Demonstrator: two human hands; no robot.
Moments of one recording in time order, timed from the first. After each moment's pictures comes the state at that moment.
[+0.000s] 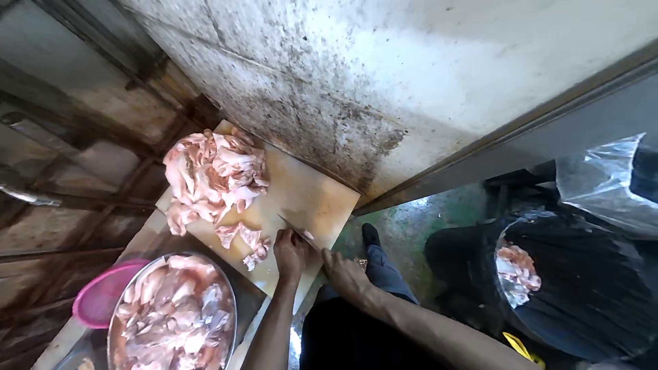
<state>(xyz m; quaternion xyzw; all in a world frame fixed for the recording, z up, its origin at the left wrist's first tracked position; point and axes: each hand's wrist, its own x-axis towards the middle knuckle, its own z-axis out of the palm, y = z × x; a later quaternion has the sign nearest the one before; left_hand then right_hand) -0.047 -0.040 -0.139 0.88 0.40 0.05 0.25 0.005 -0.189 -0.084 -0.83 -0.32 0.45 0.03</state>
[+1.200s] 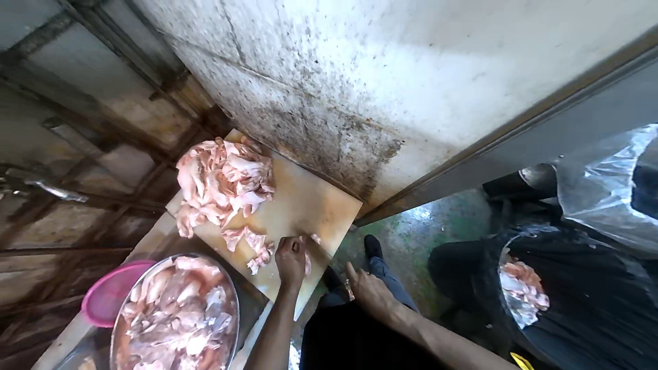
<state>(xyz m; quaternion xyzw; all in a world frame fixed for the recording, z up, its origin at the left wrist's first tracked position) -0.058 -0.035 -0.152 0.87 0.38 0.13 0.27 0.011 -0.236 -0.085 -0.84 -0.30 0.45 0.02</state>
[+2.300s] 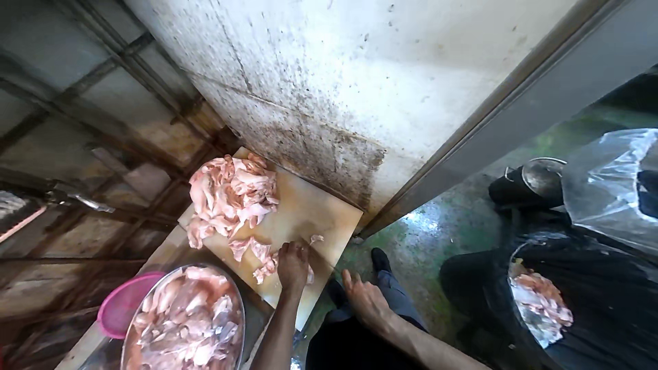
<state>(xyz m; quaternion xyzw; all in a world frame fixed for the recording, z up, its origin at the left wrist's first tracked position) -0.051 -0.028 -0.127 0.89 0.40 -0.04 0.23 -0.006 -0.225 -0.076 -0.87 -0.29 0.40 0.01</state>
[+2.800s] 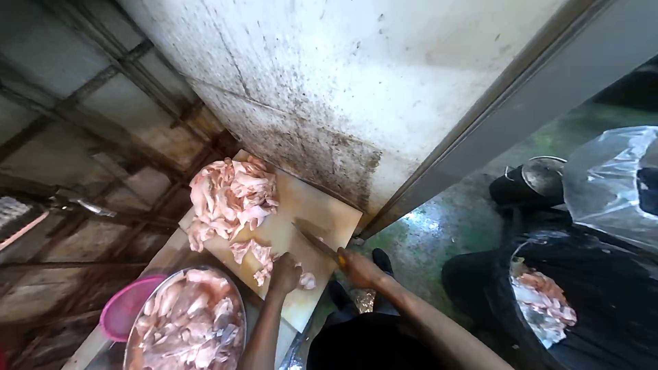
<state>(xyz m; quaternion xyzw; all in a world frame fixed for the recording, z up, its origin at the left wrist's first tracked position) -0.062 0.000 -0.085 0.82 0.39 -0.26 0.33 0.071 -0.211 -0.121 -0.80 -0.32 0.47 0.18</state>
